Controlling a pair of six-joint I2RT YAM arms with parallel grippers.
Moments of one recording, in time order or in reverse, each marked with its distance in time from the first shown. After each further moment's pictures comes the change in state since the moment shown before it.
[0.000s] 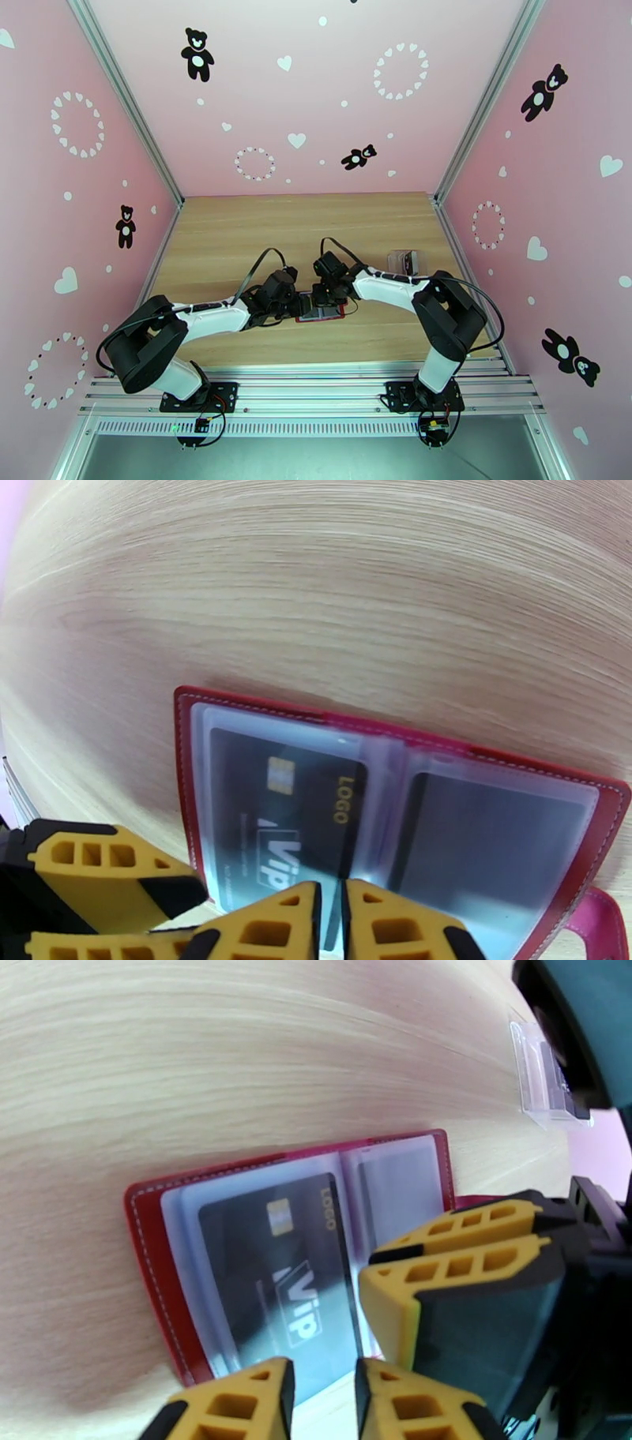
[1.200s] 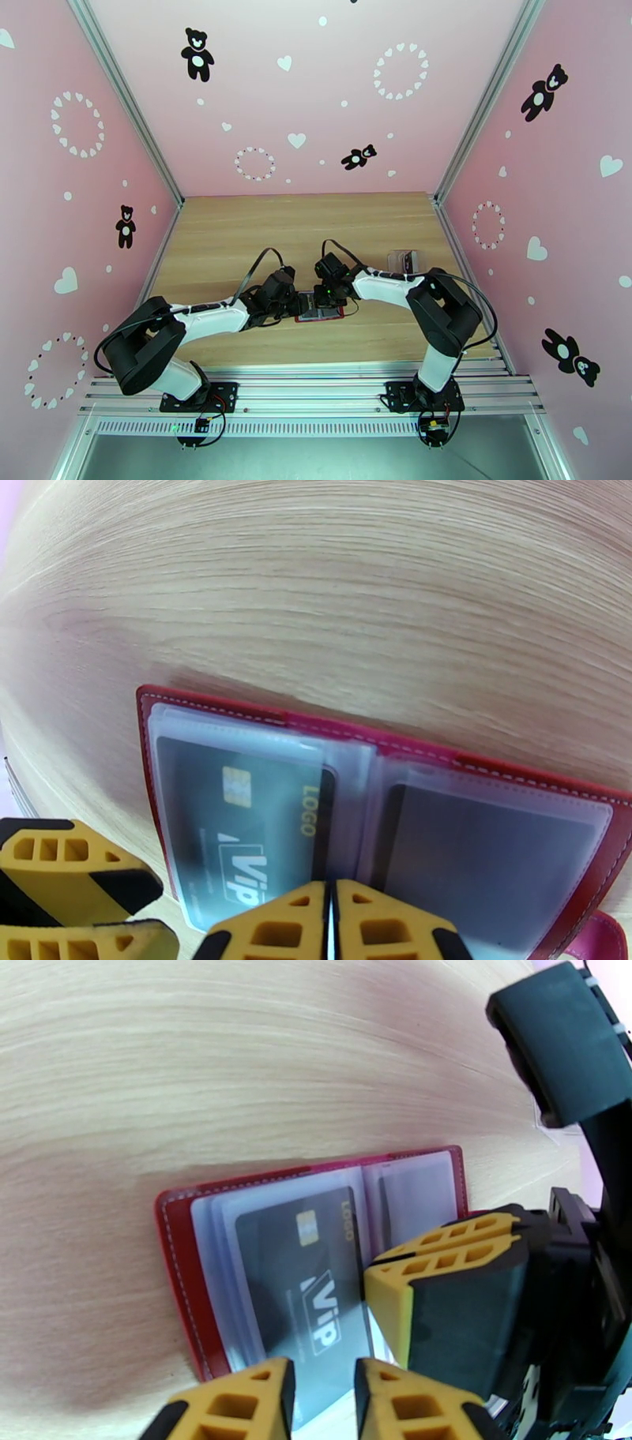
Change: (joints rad) left arm 0.000 -0.005 -0.002 -0.013 -0.039 -0.001; right arm -0.012 0.037 -0.018 0.041 -0.042 0.000
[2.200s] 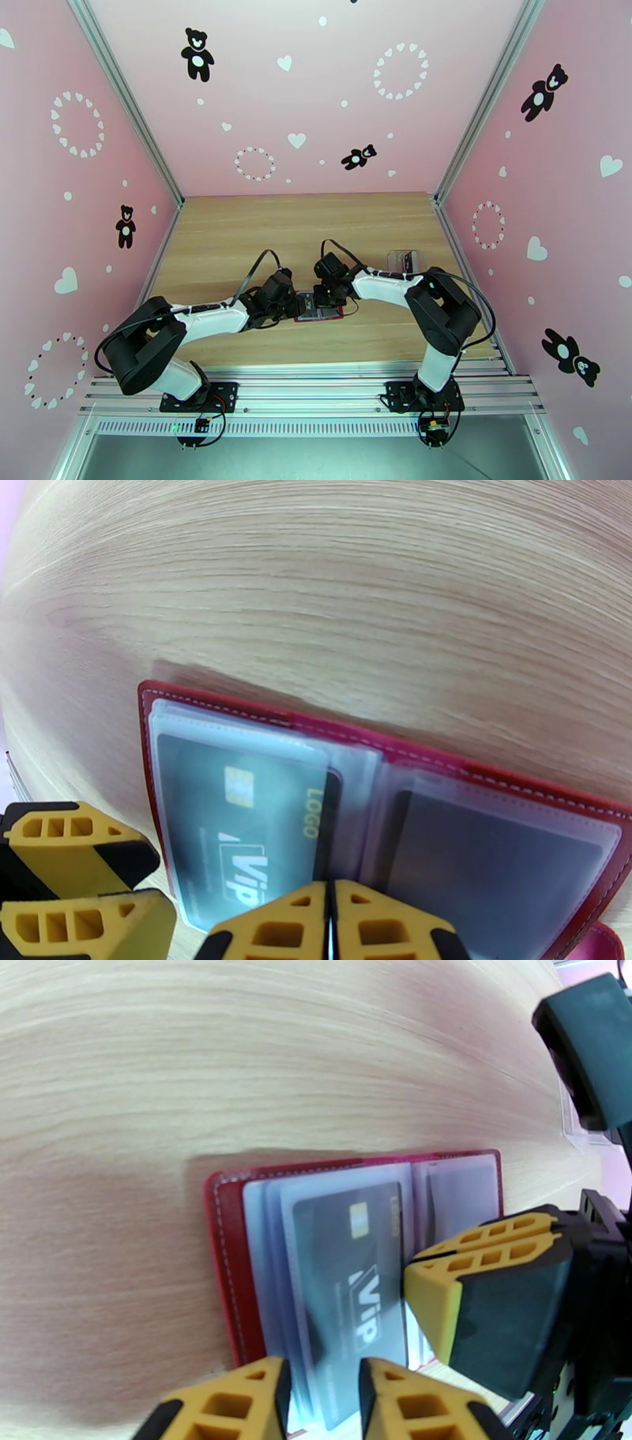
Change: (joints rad) left arm 0.001 0.006 -0.012 -0.023 -0.039 -0.008; right arm -0.005 0.008 0.001 0.009 -0.012 -0.018
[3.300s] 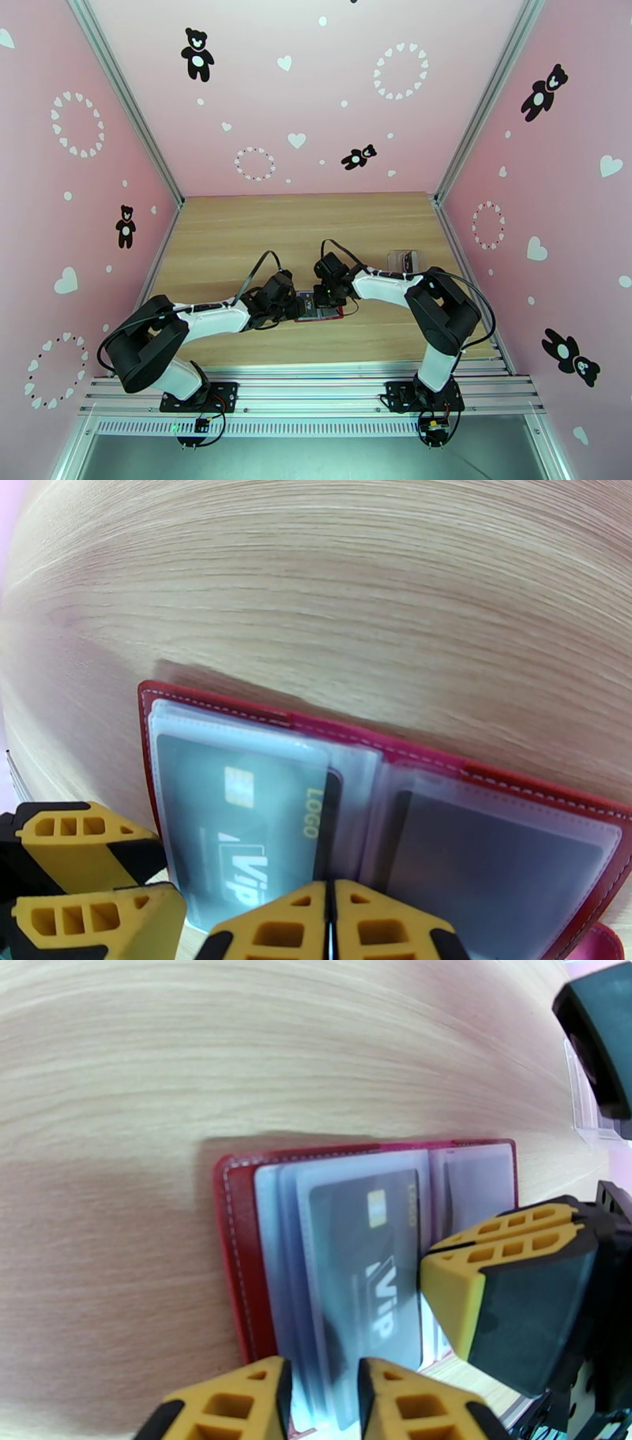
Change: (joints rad) left arm -0.003 0.010 0.001 -0.024 0.002 0.001; right arm -0.001 0.001 0.000 0.000 -0.003 -0.001
